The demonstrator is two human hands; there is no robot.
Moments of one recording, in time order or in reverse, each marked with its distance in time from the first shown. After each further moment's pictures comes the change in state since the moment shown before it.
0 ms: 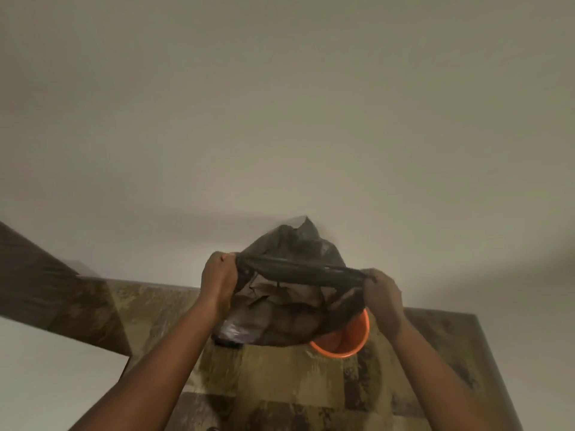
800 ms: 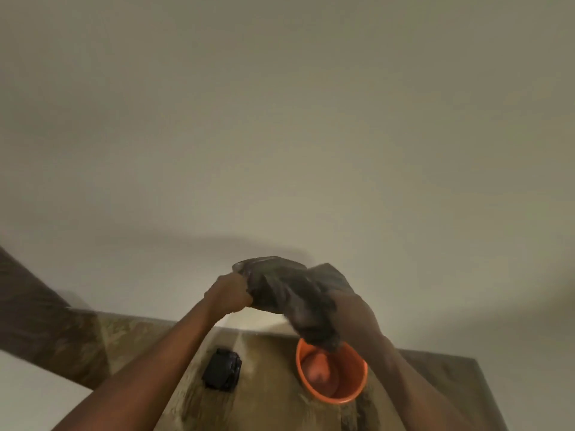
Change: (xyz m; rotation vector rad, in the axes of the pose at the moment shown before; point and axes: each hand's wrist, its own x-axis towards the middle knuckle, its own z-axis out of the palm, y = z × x) left_hand 0.026 0.043 -0.019 0.825 -0.435 0.301; right_hand -0.006 -0.080 0.007 -0.585 -0.253 -0.241
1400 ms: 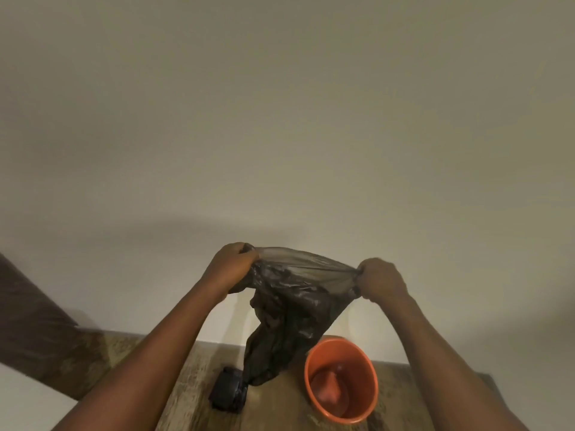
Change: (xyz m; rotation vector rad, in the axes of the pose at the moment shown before) left_hand -0.032 0.042 -0.081 -0.717 0.231 -0.079; right_hand 0.016 -0.018 -0.099 0.070 0.122 0.215
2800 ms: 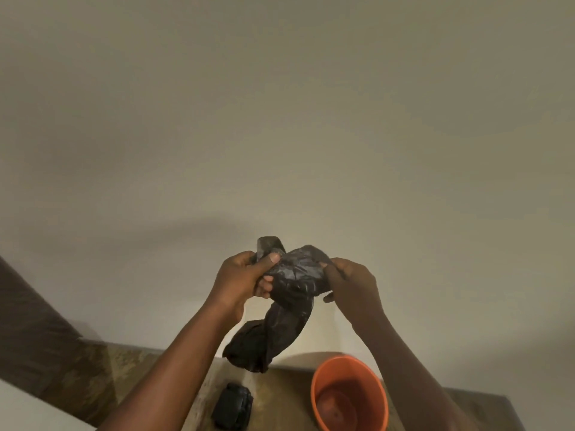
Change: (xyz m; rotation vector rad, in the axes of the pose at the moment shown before) left_hand -0.014 0.013 0.001 -0.488 -0.021 0.045; right_hand -0.038 -0.066 0.004 0.786 0.110 -0.285
